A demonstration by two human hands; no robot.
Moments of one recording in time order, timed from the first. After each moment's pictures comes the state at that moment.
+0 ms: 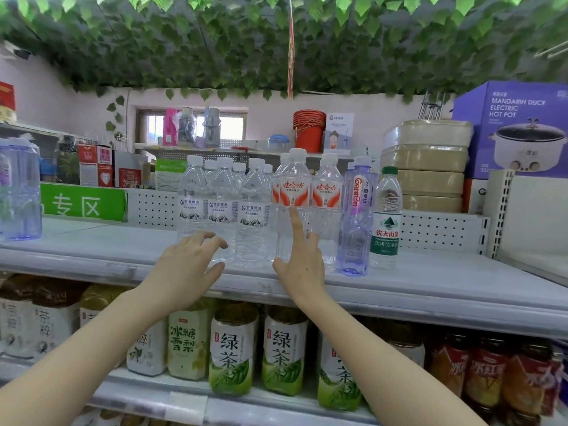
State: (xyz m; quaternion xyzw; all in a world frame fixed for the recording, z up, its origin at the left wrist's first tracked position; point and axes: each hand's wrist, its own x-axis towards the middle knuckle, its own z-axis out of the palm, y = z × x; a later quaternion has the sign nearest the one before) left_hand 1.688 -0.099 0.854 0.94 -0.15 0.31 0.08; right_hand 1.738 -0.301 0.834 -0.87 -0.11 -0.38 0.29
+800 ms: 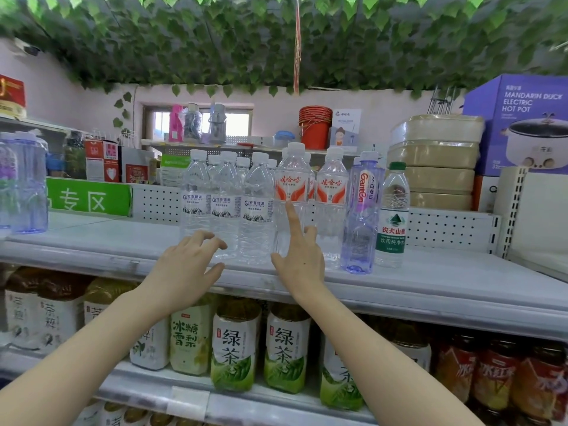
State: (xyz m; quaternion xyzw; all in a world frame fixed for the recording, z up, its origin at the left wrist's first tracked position) left_hand 1.691 -0.097 0.845 0.94 -0.14 0.30 0.08; right_hand 1.748 -0.296 0.835 -0.88 -0.10 -0.39 0.26
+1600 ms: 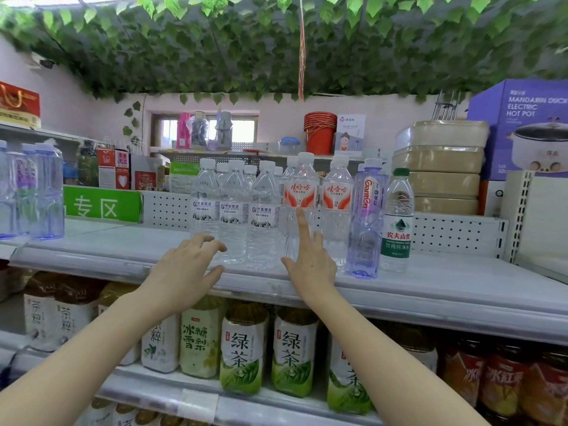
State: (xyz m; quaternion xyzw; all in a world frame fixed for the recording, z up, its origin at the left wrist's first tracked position) left_hand 1.677 -0.086 0.853 0.94 -0.13 0.31 0.06; right_hand 1.751 -0.301 0.835 -0.90 -0.06 -0.38 0.19
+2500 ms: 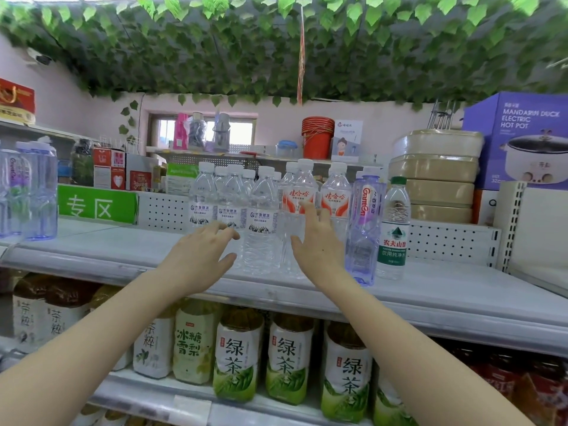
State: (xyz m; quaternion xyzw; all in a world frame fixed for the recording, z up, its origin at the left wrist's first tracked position) left_hand 1.688 -0.104 0.882 0.94 -0.15 0.30 0.05; right_hand 1.737 -0.312 0.882 -0.86 -0.13 -0.44 0.21
